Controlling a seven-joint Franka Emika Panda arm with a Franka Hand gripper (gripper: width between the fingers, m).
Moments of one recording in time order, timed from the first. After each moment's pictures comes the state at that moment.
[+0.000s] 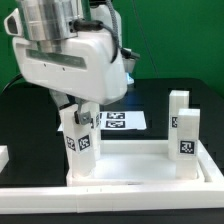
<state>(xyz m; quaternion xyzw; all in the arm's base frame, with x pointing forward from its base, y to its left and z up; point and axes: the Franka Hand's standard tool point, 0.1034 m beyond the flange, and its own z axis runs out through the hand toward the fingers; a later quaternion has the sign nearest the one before) 0.633 -0.062 0.124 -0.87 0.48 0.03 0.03</state>
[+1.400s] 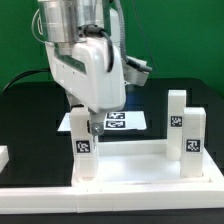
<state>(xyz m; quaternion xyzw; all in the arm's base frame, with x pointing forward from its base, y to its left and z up) 0.637 -0.048 0.118 -0.86 0.51 0.00 0.01</state>
